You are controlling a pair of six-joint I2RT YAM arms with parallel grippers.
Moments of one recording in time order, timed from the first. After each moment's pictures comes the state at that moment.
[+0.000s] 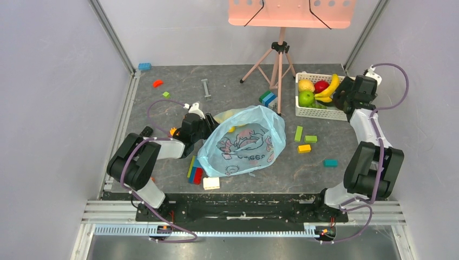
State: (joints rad) left arm -0.44 1.63 0.60 0.55 0.08 -0.66; right arm -0.27 1.51 1.11 -0.18 0.12 0.30
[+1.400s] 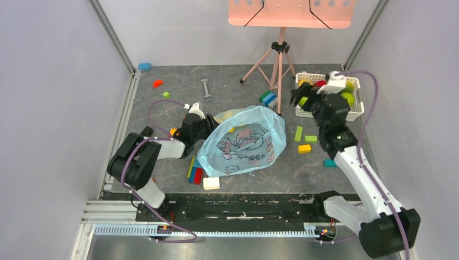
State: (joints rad) left arm -0.44 1.64 0.60 0.56 0.09 -0.66; right arm 0.16 1.05 0.91 0.01 0.20 0.30
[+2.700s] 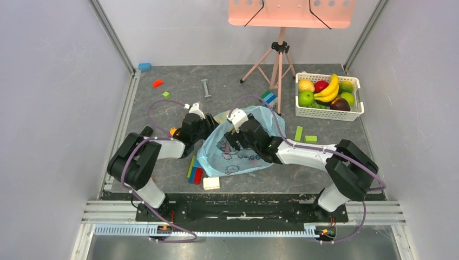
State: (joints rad) left arm -0.44 1.64 0.60 0.56 0.09 -0.66; right arm 0.89 1.57 0.84 0.14 0.26 -0.07
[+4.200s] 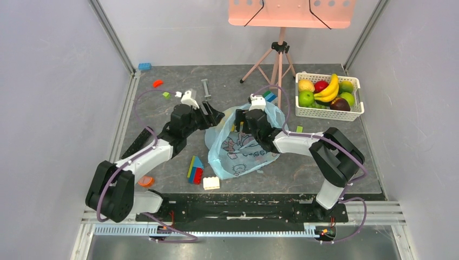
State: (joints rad) left arm -0.44 1.32 0.67 0.31 0.13 -0.66; right arm 0.74 1.74 0.91 0.33 0.38 0.45
